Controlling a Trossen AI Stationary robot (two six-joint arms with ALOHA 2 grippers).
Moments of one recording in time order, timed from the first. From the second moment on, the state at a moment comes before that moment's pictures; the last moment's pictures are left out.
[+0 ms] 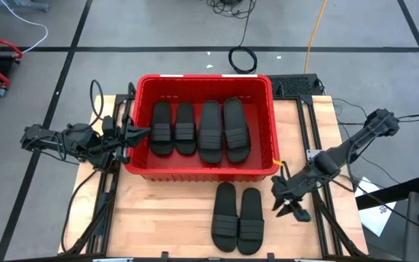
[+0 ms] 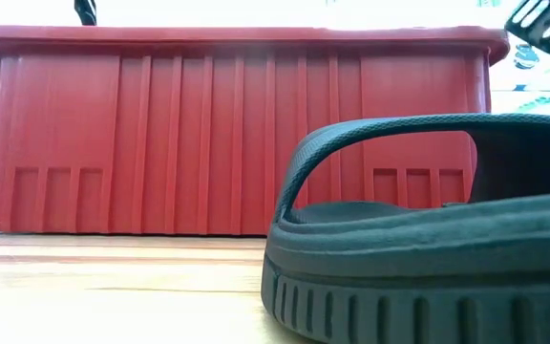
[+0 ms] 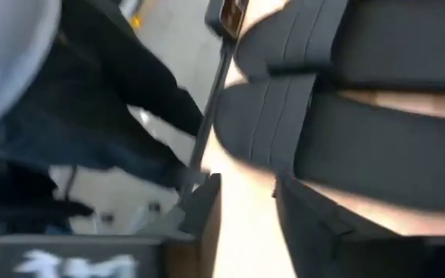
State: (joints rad) left arm -0.21 0.44 0.50 0.20 -0.38 -0.20; right arm 0.59 1.06 0.80 -0.50 -0.23 0.56
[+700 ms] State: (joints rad) left arm -0.21 0.44 0.50 0.16 -0.34 -0.22; right arm 0.58 1.44 0.67 -0.04 -0.21 0.60
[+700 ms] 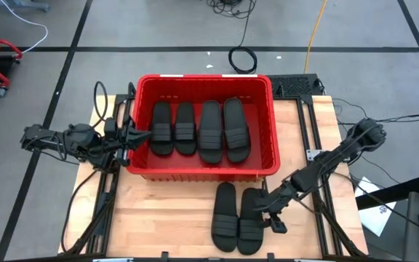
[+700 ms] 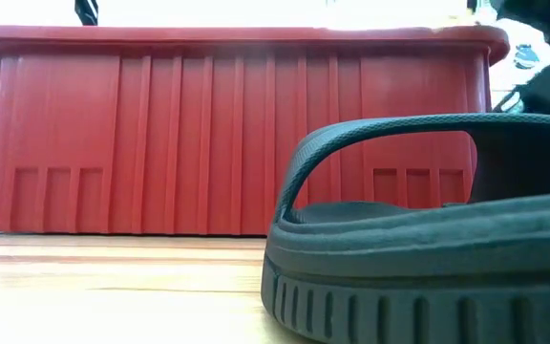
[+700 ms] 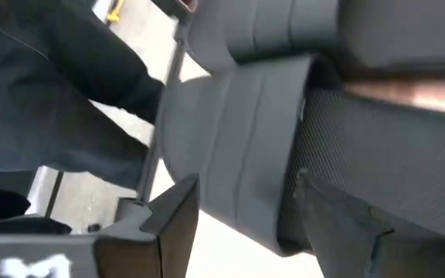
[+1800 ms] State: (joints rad) left arm -0.21 0.44 0.50 0.14 -0.29 -0.22; right arm 0.55 1.52 0.67 0.21 -0.56 0.67
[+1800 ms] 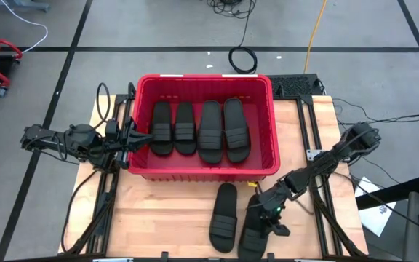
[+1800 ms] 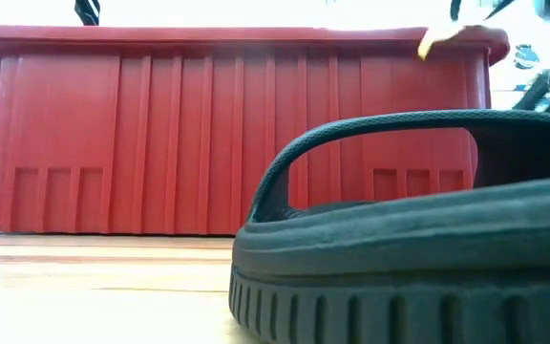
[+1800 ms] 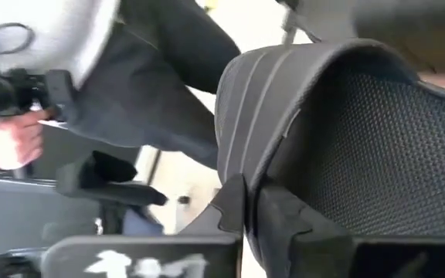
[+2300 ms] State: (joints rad) left arm -0.21 0.44 0.50 0.14 -0.29 -0.22; right arm 0.60 1.09 0.79 -0.26 -0.31 0.65
